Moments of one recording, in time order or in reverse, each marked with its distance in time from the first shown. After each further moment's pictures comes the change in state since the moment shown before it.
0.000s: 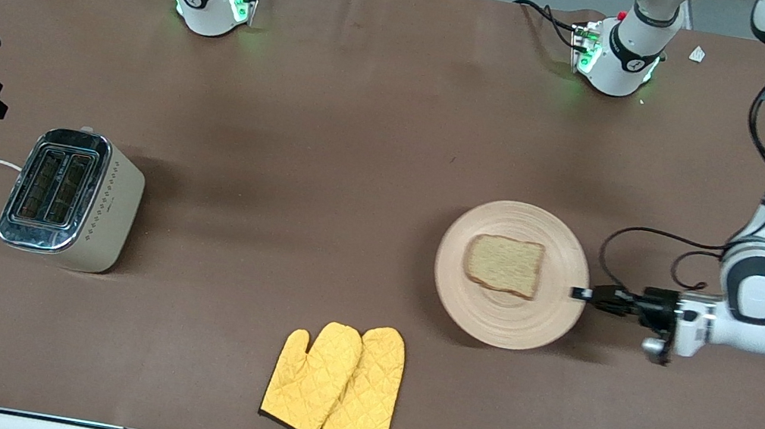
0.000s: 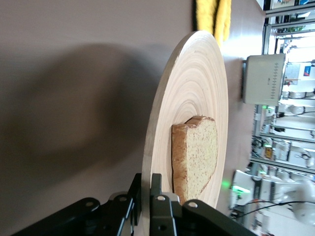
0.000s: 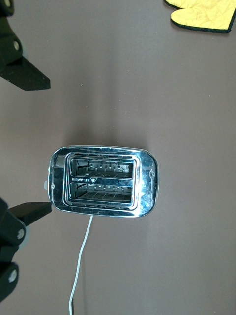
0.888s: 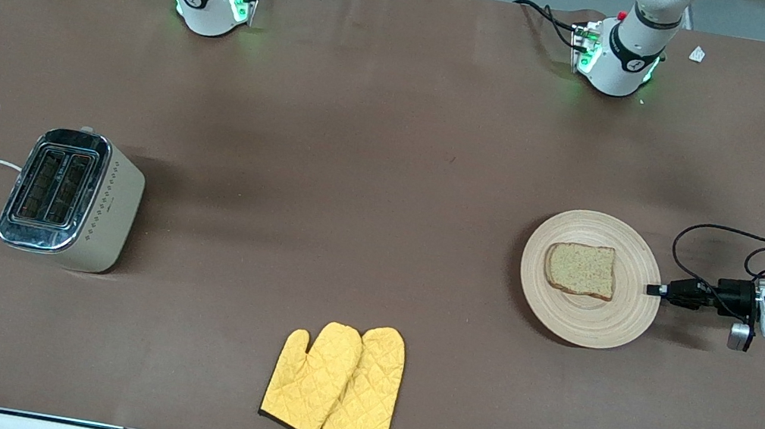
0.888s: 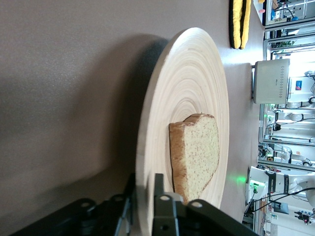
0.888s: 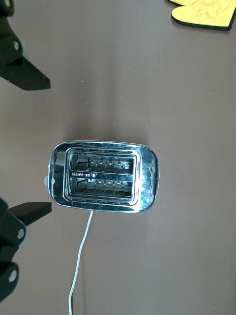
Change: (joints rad) left arm 0.253 0.095 0.000 0.011 0.099 -0.055 0.173; right arm -0.045 0.000 0.028 0.000 0.000 0.000 -0.021
